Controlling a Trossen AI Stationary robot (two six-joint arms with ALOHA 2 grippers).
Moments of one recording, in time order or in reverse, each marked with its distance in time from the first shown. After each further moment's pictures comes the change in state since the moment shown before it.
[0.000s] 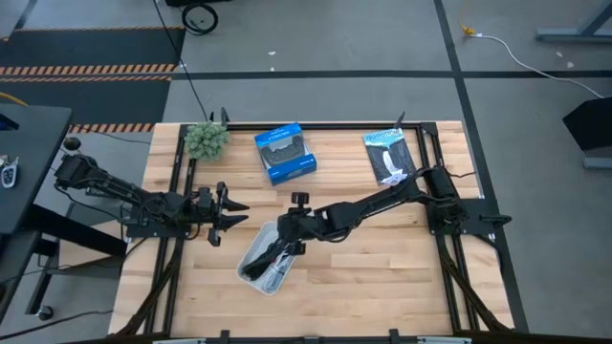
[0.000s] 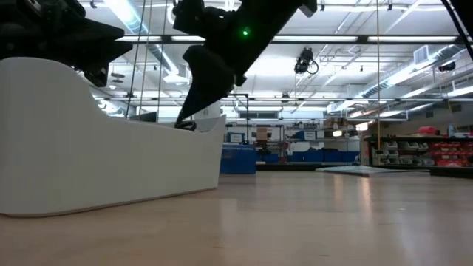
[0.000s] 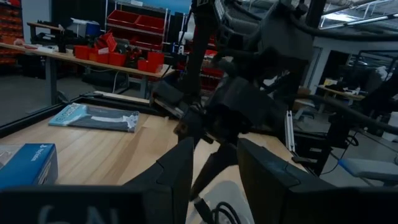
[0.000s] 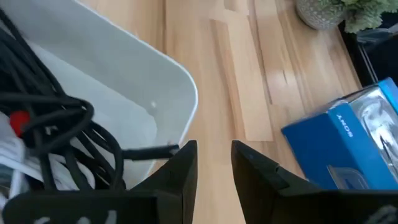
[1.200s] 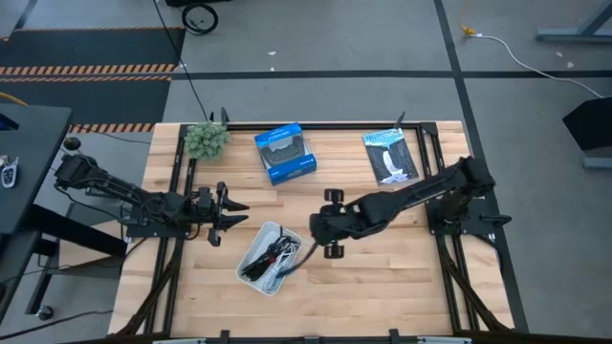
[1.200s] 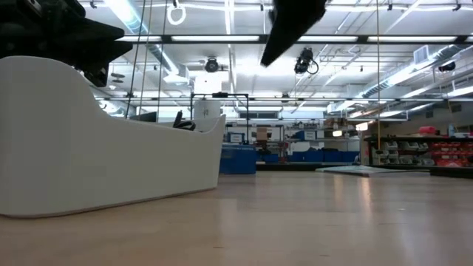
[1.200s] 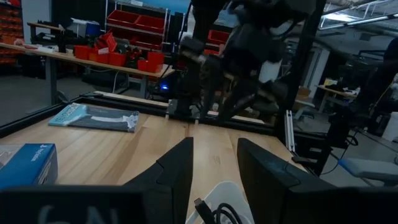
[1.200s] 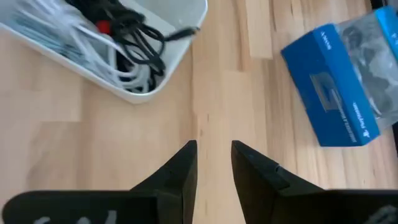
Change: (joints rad) left arm 0.000 0.000 0.000 0.000 0.000 0.000; right arm 0.077 -0.279 -0.025 -0.503 -0.097 0.186
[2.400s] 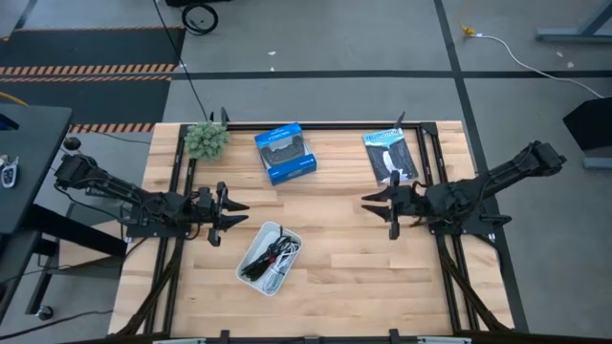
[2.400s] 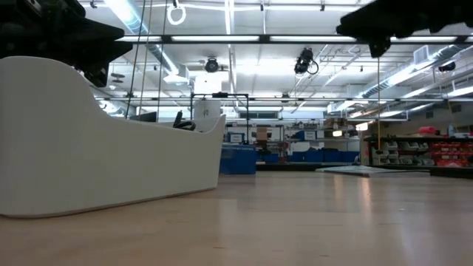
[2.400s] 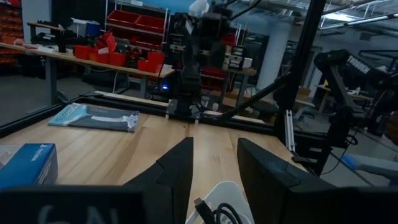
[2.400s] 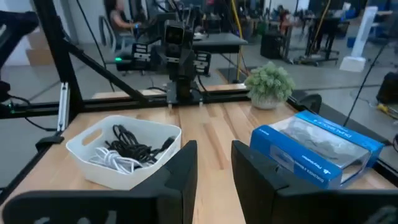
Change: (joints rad) left arm 0.000 0.000 0.000 0.000 0.000 0.000; right arm 0.073 -1.030 -1.145 1.090 0.094 -0.095
